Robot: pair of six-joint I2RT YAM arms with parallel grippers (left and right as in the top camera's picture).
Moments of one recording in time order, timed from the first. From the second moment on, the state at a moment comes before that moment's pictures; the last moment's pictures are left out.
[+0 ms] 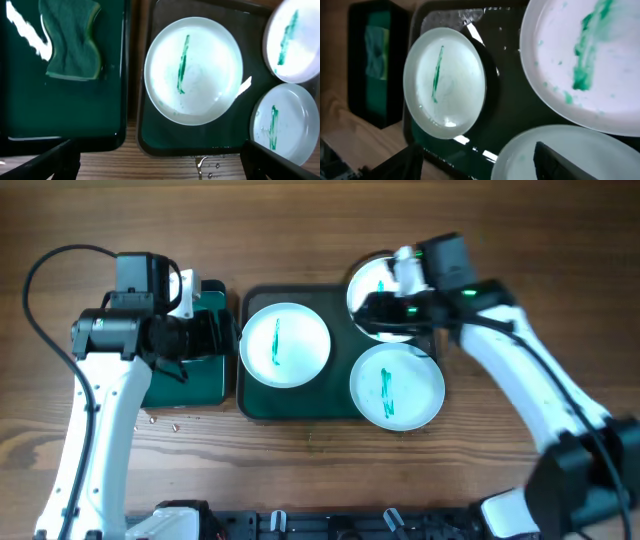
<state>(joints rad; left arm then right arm) -0.02 1.37 1.28 -1.11 0.19 -0.20 0.33 1.66 1.26 -0.70 -0.43 0.33</state>
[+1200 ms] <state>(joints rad) -0.02 1.54 1.28 -1.13 0.00 -0.35 0.55 2.02 1.27 -0.45 -0.28 0.50</state>
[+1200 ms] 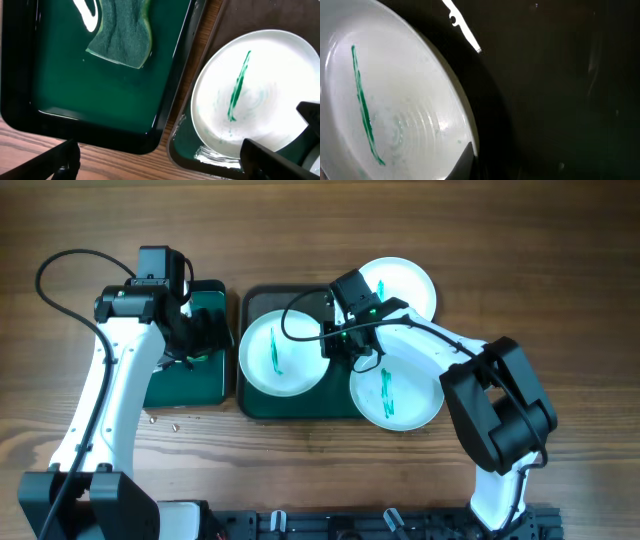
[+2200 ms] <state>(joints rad) 0.11 1.82 1.28 -0.83 -0.05 -0.17 0.55 2.02 1.27 -0.45 -0.28 0.48</state>
